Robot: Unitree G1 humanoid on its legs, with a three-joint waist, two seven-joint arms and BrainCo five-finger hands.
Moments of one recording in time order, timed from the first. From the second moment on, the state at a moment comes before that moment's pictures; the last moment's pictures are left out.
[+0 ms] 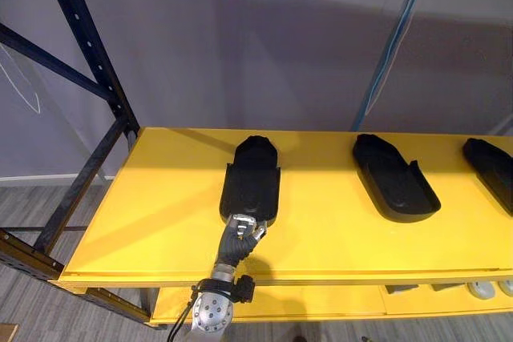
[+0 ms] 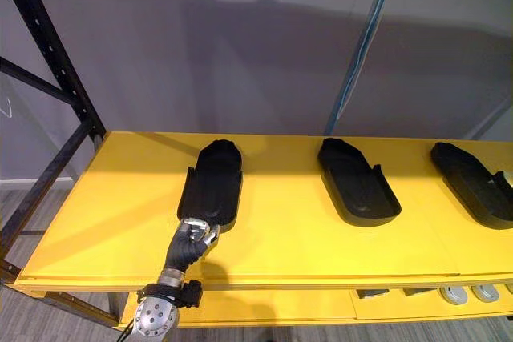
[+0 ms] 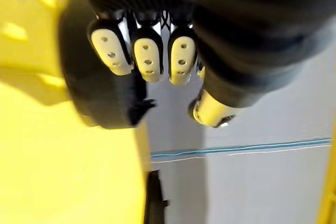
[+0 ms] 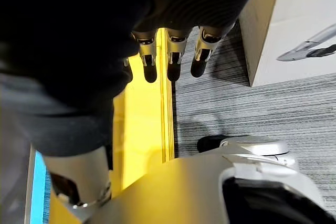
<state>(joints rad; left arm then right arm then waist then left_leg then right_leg) 0.30 -0.02 -0.29 -0.15 0.23 -0.11 0.08 0.29 -0.11 -0.07 0.88 -0.02 -0.06 -0.04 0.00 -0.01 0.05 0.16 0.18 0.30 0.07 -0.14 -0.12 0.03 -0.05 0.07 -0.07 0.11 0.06</state>
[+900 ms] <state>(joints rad) 0.04 -0.02 -0.22 0.21 0.32 -0.10 0.19 0.27 -0.11 -0.07 0.92 -0.03 -0.04 -0.05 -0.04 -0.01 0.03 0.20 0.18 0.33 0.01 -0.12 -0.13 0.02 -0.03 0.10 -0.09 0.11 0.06</state>
